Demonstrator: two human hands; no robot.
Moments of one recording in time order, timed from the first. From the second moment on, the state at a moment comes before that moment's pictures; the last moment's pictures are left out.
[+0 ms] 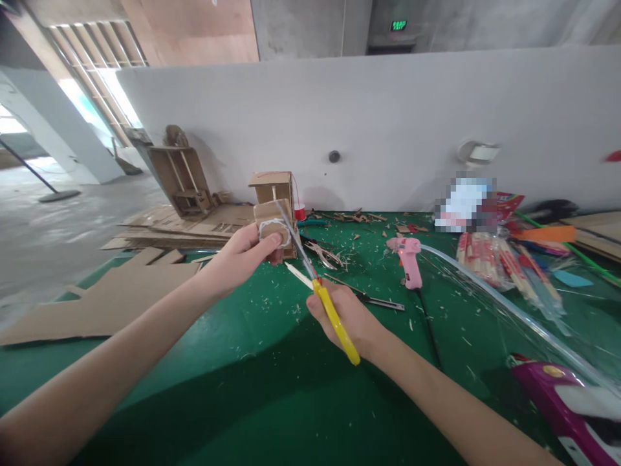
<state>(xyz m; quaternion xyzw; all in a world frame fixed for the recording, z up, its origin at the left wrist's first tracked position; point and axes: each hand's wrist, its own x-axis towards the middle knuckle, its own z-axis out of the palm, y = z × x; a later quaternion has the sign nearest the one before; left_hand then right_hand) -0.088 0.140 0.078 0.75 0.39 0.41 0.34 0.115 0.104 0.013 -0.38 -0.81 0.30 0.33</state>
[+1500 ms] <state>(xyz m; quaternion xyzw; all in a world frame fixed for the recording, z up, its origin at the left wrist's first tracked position) -0.093 0.146 0.082 0.76 0.37 0.39 0.37 0.111 0.105 0.016 -0.40 -0.82 0.26 0.33</state>
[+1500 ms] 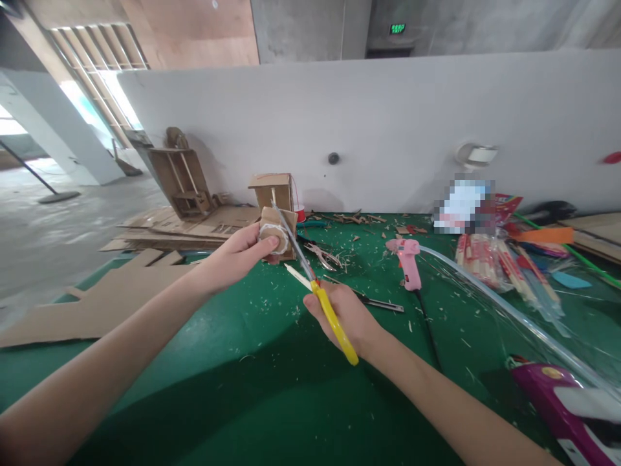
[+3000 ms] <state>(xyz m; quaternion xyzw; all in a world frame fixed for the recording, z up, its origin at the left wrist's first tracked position) -0.084 0.140 0.076 0.74 0.39 0.44 0.34 0.124 0.111 0.020 -0.33 -0.83 0.33 0.30</state>
